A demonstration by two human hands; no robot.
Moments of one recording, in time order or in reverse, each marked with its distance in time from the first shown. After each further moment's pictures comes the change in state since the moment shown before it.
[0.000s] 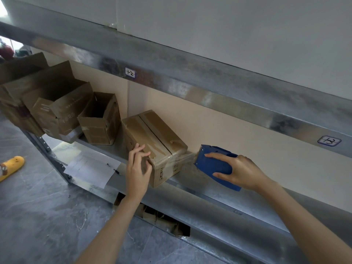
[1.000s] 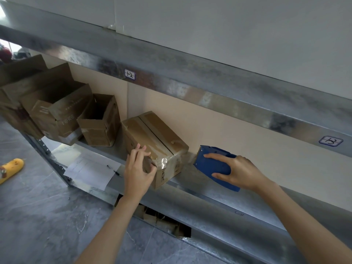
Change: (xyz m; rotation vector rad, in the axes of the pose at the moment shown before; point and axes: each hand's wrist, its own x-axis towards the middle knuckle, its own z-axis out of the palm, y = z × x) left_hand 0.008 0.004 -0.009 0.178 -0.075 0.019; right_hand 0.004 0.001 0.007 -0.004 0.020 -0.012
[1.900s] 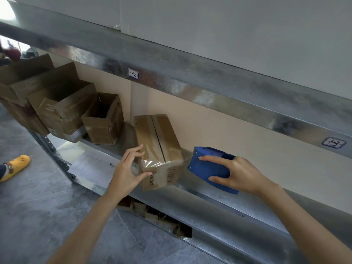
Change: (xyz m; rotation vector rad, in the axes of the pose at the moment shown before) left_hand 0.004 -0.020 -0.045 -0.121 -0.230 0.074; right_hand -0.006 -0.023 -0.016 0.012 0.031 -0.103
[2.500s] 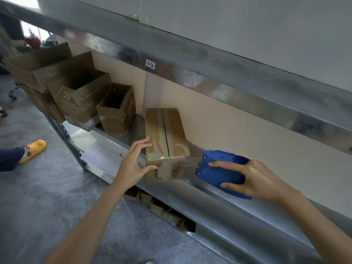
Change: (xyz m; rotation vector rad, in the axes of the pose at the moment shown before) left_hand -0.005 -0.009 -0.009 0.015 -0.011 -0.050; right_hand -0.008 -0.007 -0.007 -0.017 -0.010 -0.110
